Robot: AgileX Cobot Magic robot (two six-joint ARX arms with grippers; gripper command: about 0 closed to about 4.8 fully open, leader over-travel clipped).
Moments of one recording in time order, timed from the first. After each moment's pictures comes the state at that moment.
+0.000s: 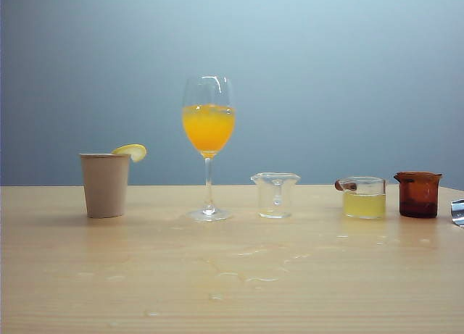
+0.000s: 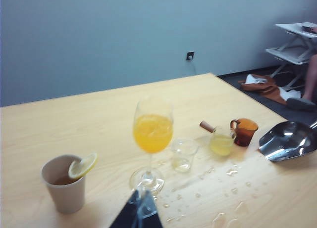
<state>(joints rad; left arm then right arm) -0.44 0.42 0.82 -0.48 0.11 -0.04 0.47 0.69 0.77 -0.26 -0.05 -0.02</state>
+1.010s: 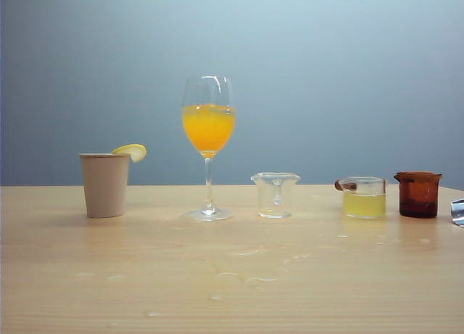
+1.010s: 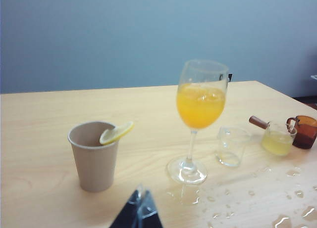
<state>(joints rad) -0.44 0.12 0.17 0.00 -0.05 -0.04 0.47 0.17 0.31 -0.17 0.26 -0.05</state>
